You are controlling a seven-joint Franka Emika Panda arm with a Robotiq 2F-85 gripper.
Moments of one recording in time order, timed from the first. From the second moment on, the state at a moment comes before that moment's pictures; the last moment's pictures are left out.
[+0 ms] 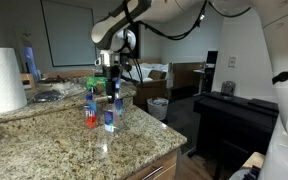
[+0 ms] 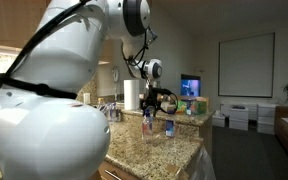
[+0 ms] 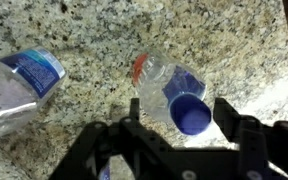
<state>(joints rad) 0.12 0.38 0.18 -1.69 0.05 1.96 -0.76</state>
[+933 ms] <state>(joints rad) 0.09 0.34 0.16 -1.70 0.05 1.94 -0.76</state>
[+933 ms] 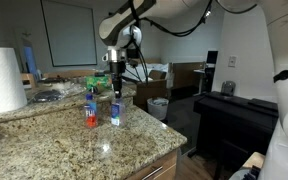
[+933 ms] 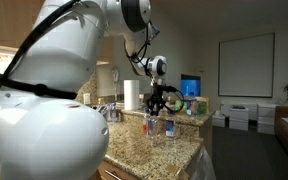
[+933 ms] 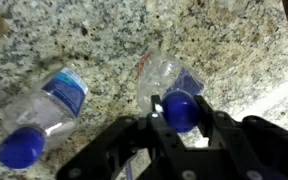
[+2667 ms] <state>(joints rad) -0.33 0.51 -0.08 -1.81 0.42 2.08 -0.85</state>
